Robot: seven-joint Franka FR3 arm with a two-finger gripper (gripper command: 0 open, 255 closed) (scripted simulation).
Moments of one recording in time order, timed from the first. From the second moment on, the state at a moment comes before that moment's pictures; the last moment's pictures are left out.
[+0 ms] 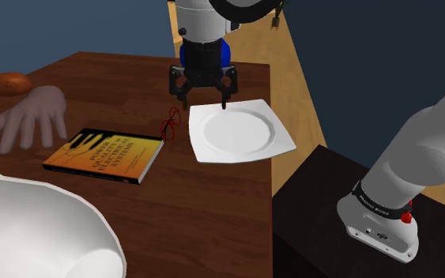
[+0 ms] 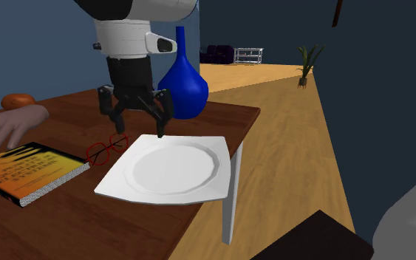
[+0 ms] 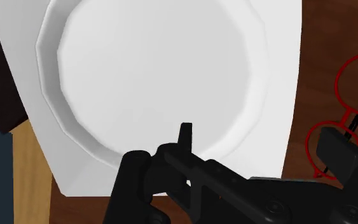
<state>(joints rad) -0.07 -0.21 0.62 -2.03 0.09 1.90 1.23</state>
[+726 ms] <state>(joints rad) -0.04 0.10 0.71 -1.82 -0.11 1.95 1.57</state>
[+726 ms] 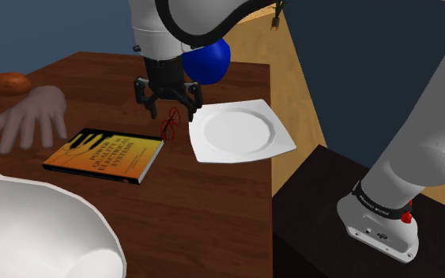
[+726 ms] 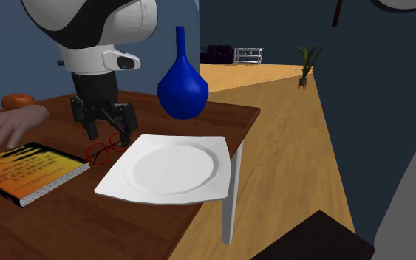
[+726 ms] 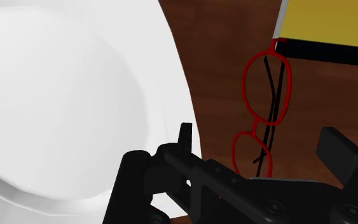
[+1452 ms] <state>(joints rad) -0.04 0.11 0.71 -1.84 -0.13 1.99 1.58</state>
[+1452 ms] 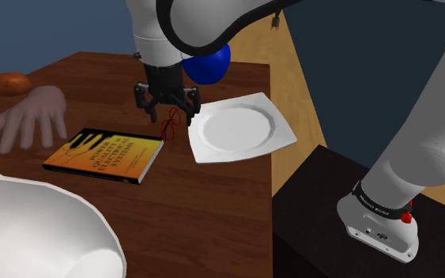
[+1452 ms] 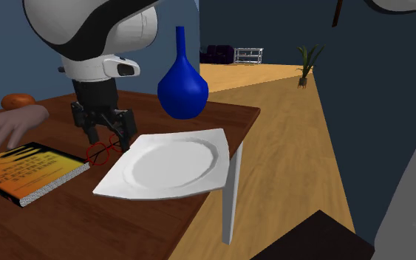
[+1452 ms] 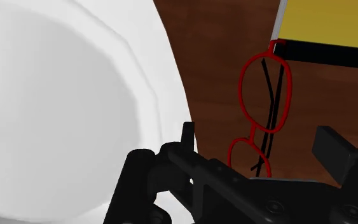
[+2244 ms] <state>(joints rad) -0.04 0.11 0.71 -1.83 -0.13 1.96 1.58</state>
